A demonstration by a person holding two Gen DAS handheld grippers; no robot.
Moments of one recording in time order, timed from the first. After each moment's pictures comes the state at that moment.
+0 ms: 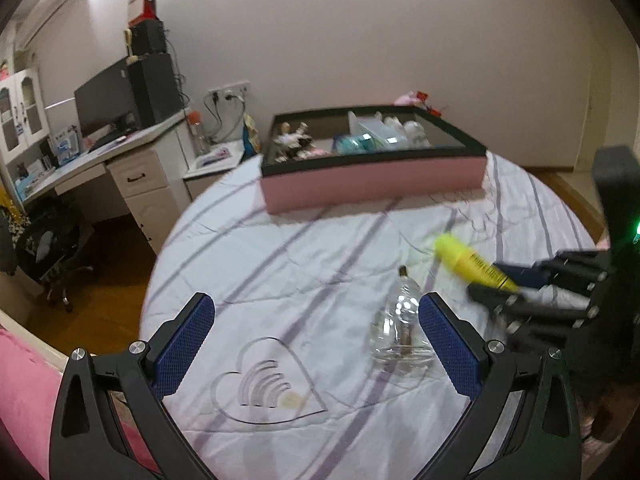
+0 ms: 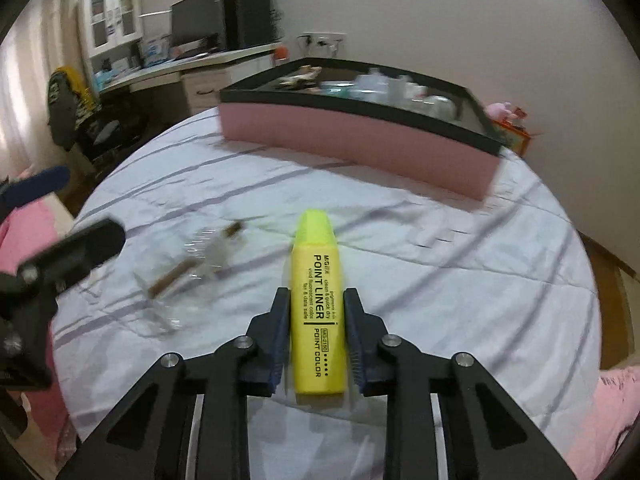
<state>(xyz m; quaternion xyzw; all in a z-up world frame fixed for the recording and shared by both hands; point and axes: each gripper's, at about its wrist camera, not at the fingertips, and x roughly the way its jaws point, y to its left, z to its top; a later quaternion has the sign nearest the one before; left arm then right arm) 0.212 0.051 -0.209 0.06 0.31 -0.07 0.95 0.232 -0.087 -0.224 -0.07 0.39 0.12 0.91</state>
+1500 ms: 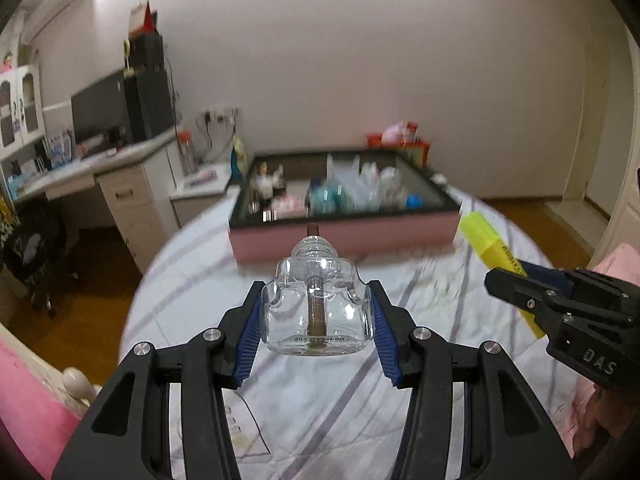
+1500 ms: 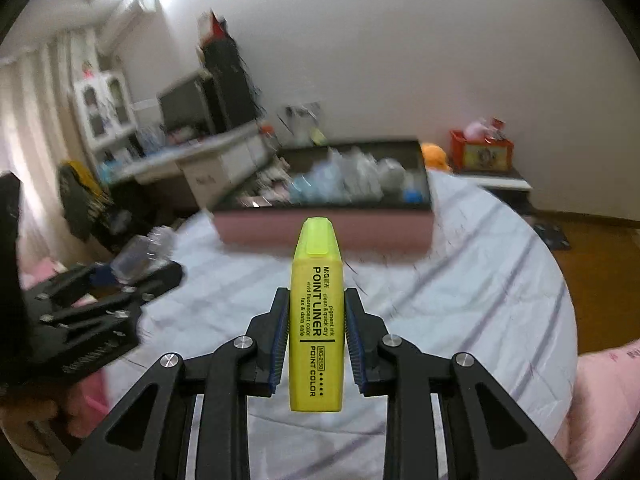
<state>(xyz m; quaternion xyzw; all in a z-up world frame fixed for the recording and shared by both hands) 0.211 0.028 -0.160 0.03 0.25 -0.09 0.96 0.212 -0.137 -0.162 0.05 0.29 0.16 0.94</state>
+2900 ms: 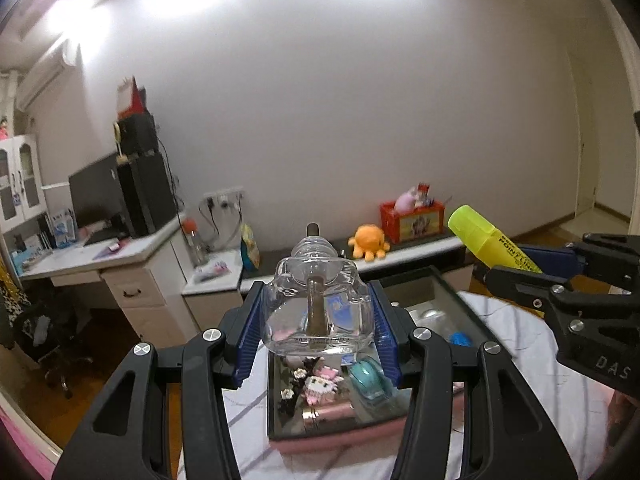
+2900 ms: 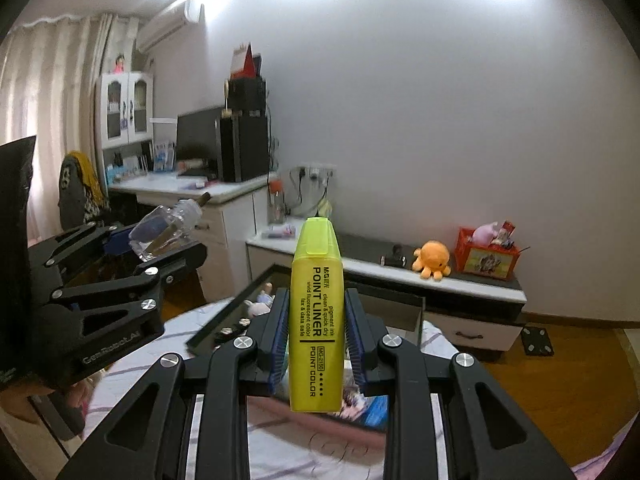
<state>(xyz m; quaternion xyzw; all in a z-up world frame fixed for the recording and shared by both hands) 0.350 0.019 -0.072 0.08 0.16 -0.08 0.98 0.323 -0.106 -0.060 -0.05 0.20 0.16 0.97</state>
